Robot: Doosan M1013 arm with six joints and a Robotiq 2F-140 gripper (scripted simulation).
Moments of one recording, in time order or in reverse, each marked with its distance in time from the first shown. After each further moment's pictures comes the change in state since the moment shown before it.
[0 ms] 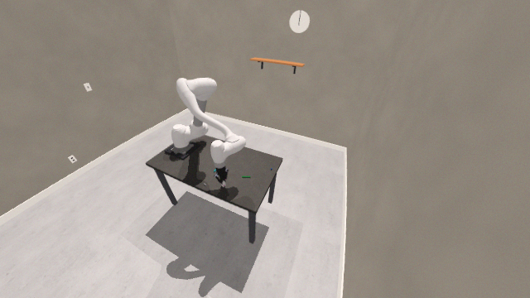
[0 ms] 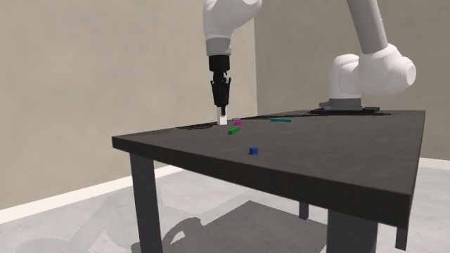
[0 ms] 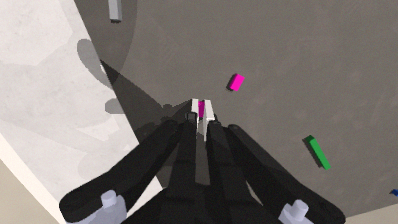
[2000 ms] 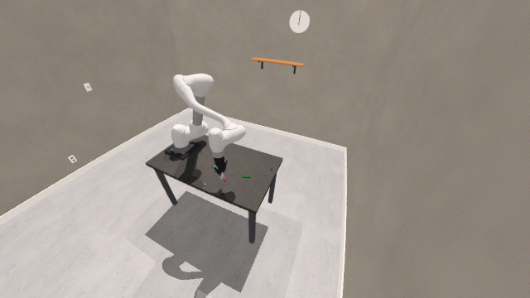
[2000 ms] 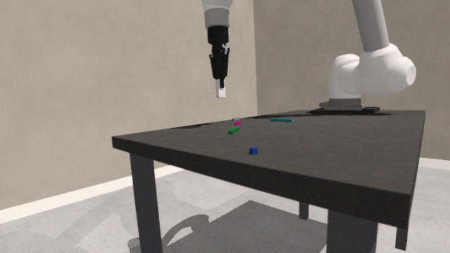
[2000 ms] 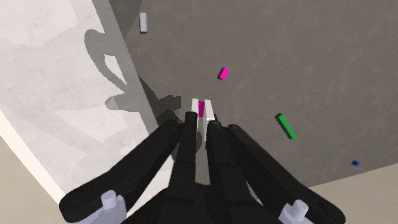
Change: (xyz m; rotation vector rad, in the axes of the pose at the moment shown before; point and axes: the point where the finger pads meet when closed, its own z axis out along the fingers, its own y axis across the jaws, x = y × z) arm 0.000 0.000 -0.100 0.000 0.000 0.000
